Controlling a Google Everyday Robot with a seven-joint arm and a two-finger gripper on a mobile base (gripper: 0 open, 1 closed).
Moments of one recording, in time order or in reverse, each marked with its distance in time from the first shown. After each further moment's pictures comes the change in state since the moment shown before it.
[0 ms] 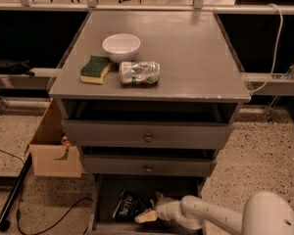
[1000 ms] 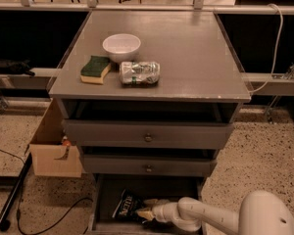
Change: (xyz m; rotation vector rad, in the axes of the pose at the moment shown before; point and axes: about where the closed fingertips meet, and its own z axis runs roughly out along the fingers) arm 0.008 0.013 0.013 -0.018 0.013 0.006
